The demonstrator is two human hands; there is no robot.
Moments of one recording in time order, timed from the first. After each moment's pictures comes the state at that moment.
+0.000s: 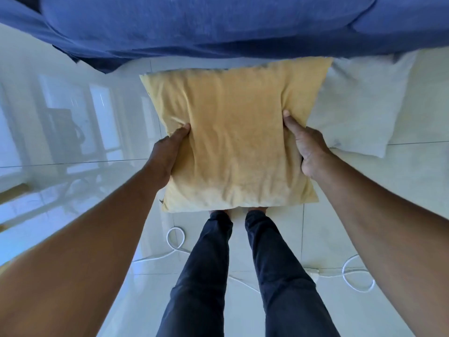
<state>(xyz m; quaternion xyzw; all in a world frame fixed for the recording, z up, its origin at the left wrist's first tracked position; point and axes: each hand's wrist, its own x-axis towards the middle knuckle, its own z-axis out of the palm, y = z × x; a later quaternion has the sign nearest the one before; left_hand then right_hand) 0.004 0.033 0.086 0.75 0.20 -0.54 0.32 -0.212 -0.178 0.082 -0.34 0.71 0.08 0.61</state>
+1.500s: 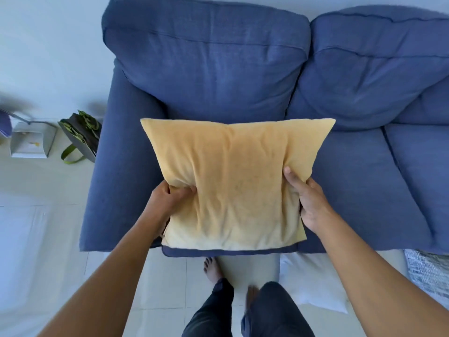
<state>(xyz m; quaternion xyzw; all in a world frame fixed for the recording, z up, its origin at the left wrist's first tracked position) 0.283 -0.189 0.503 0.75 -0.03 -0.45 0.48 0.040 -0.418 0.503 -0.40 0.51 -0.18 0.74</state>
